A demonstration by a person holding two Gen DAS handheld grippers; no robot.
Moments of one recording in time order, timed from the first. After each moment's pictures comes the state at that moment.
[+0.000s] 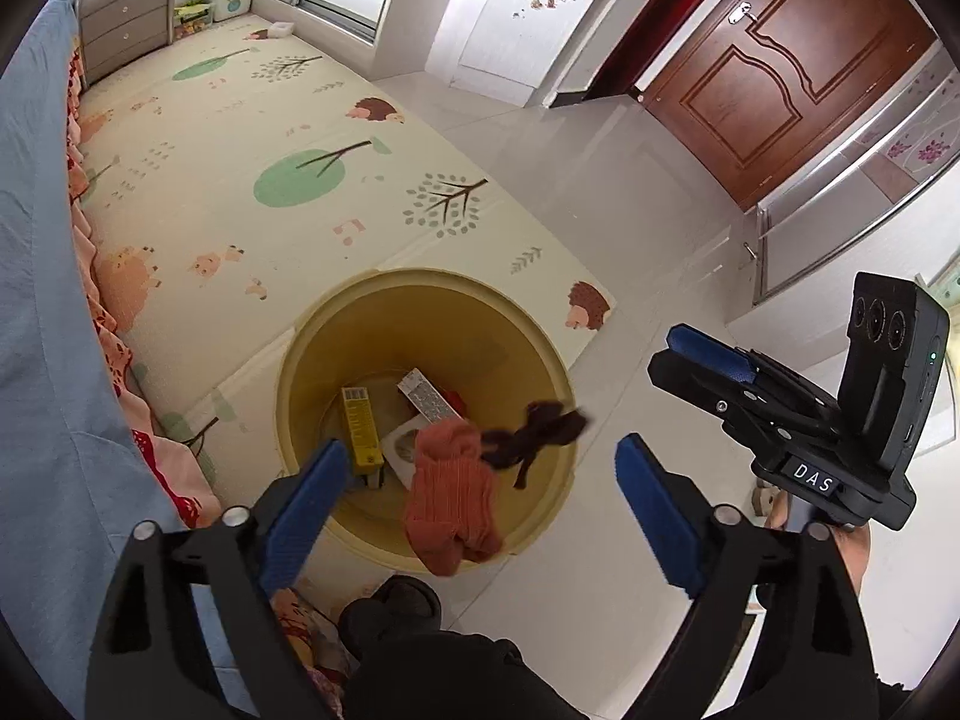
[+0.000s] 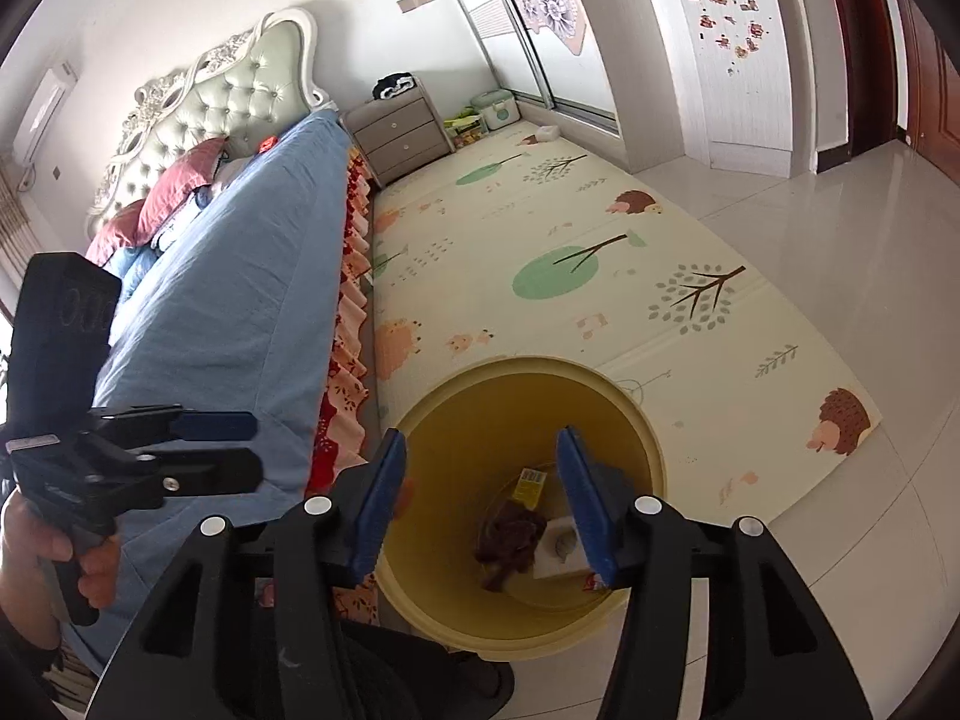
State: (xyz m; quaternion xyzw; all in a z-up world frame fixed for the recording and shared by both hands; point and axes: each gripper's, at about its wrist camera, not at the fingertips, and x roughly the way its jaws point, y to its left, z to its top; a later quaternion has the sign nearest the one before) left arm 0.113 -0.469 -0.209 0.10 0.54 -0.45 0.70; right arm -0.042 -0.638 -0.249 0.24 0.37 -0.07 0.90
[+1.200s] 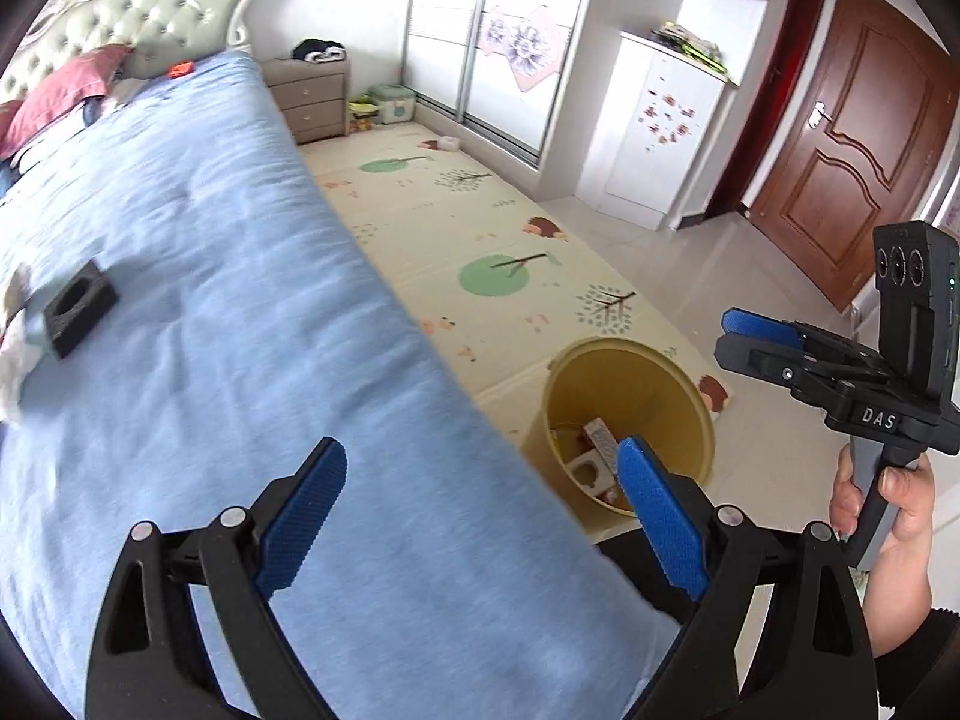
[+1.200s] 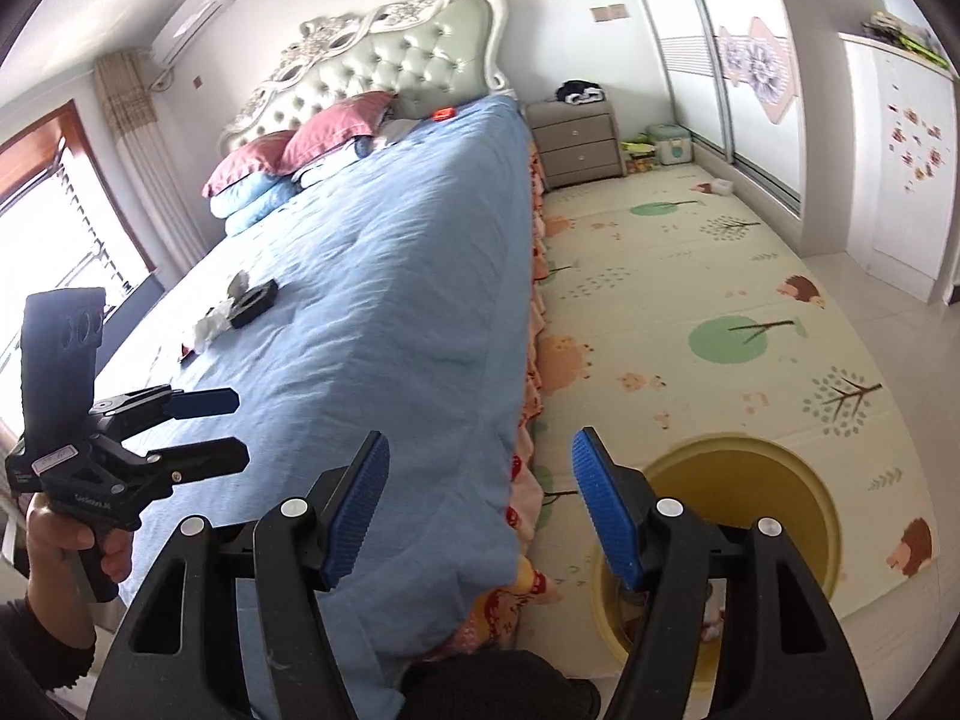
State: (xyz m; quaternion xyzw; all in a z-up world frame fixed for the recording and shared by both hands) left arm 0.096 -0.217 -0.108 0.07 0.43 -0.32 0.84; right arm 0.034 -0.456 -0.151 0.14 0.34 0.11 0.92
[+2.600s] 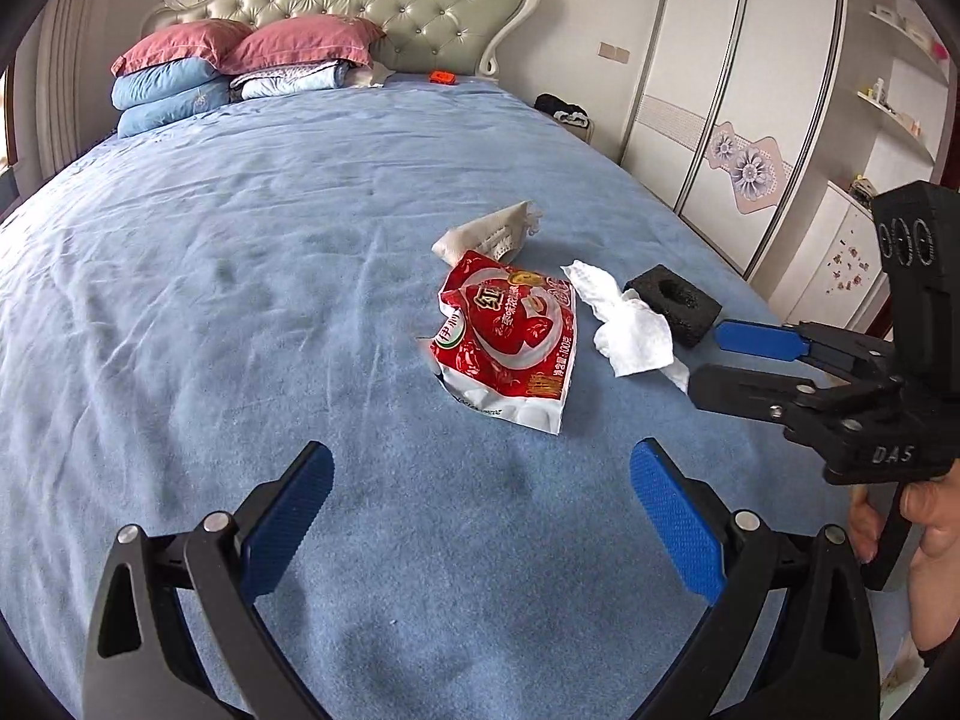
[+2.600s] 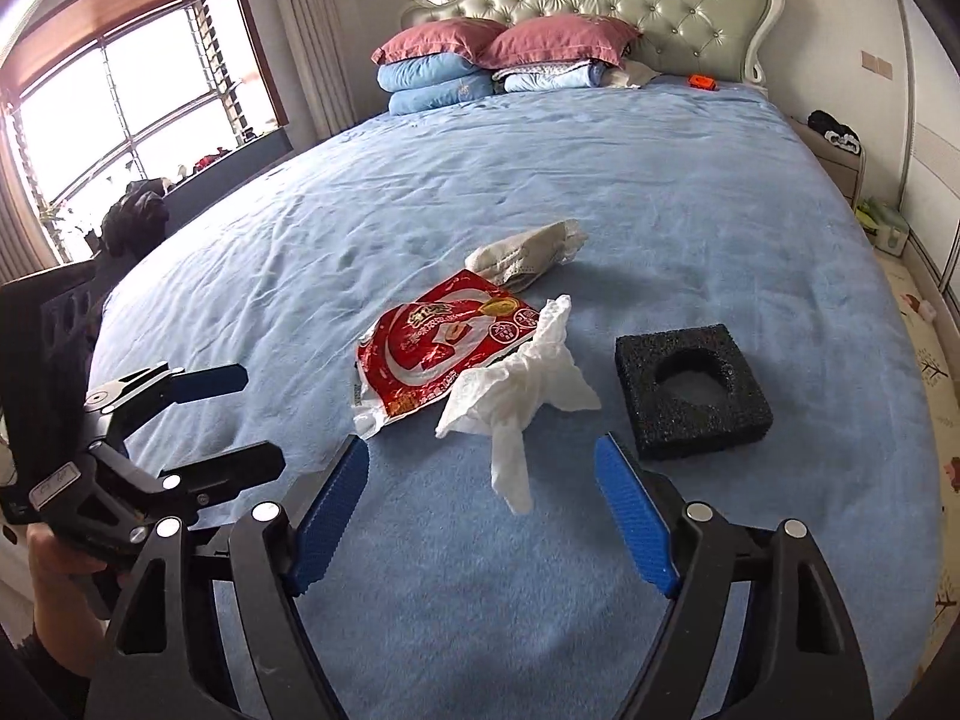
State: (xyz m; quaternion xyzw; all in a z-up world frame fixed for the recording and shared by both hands) left arm 0.200 0.128 -0.107 -0.02 0.38 -0.14 0.91; right arm 0.238 -0.074 -0.131 0.01 0.38 0.27 0.88
